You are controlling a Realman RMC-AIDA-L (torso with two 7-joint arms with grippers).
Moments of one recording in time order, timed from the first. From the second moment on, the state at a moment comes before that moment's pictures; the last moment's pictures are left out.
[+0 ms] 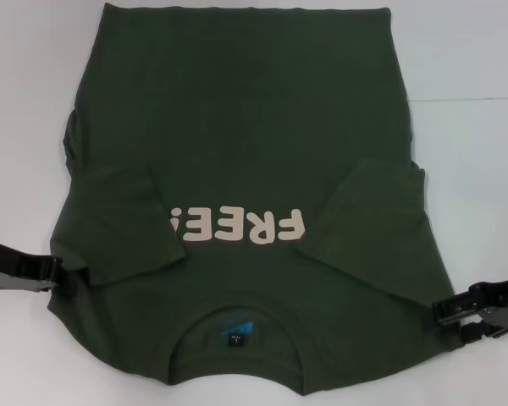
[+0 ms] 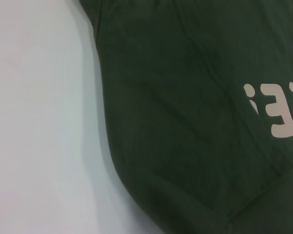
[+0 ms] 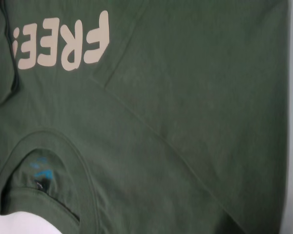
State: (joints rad) left arm -0.67 -2.03 0.69 0.88 2.71 1.51 -2.51; right arm 0.67 1.97 -0.68 -0.69 -2.63 -1.62 2.58
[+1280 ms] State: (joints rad) left arm -0.66 -2.03 0.69 0.88 2.70 1.51 -2.51; right arm 0.72 1.99 -0.70 -0.65 -2.63 -1.61 2.59
